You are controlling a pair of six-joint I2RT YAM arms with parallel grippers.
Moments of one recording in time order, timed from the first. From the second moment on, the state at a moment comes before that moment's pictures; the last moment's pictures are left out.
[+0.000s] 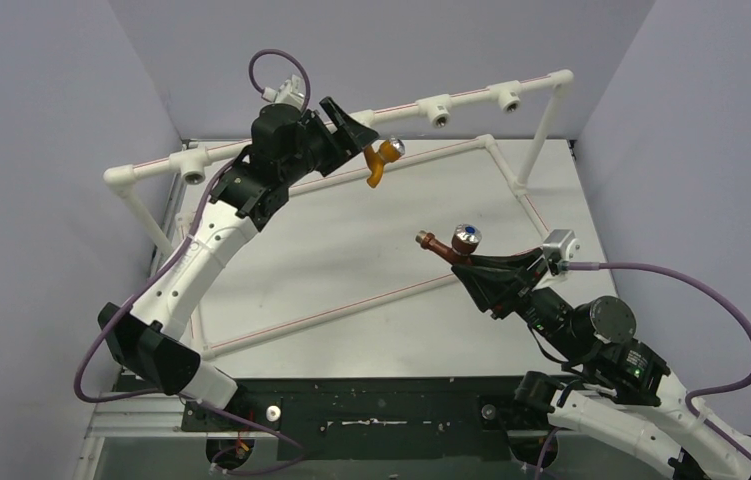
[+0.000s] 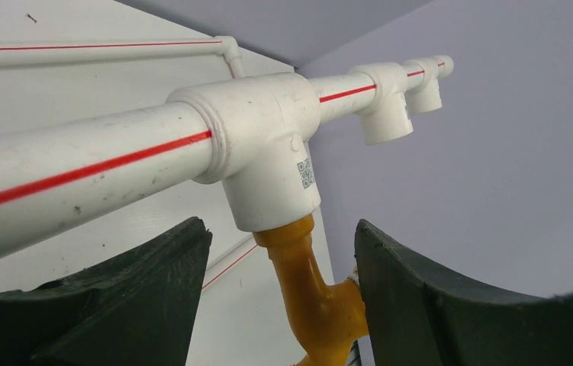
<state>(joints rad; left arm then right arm) -0.53 1.50 1.63 -0.37 0.05 -0.92 0.99 0.45 0.83 -0.23 0.17 0.19</state>
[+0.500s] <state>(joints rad) -0.54 1.60 1.67 -0.30 0.08 -1.02 0.99 0.42 0.83 -0.25 0.19 0.19</state>
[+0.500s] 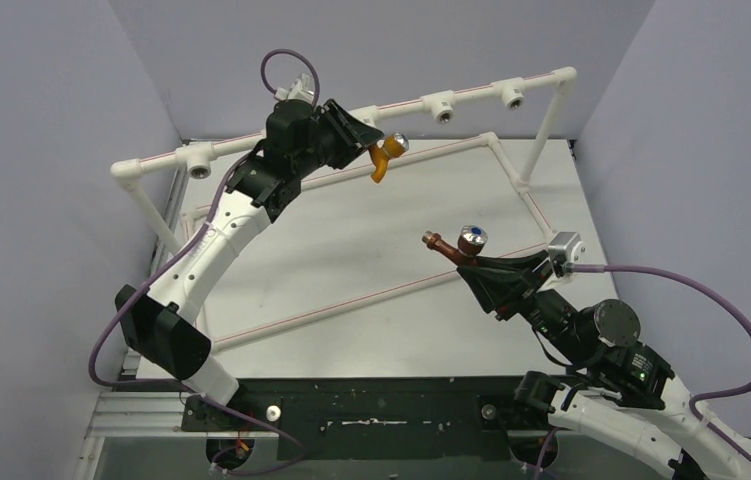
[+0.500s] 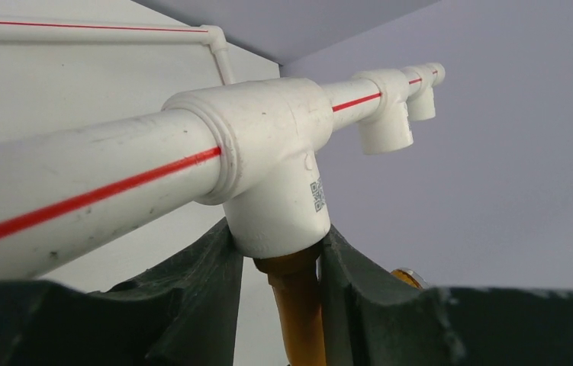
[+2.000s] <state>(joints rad) -0.57 1.04 1.39 -0.40 -0.15 -0.77 0.99 0.63 0.92 -0.35 0.59 0.14</state>
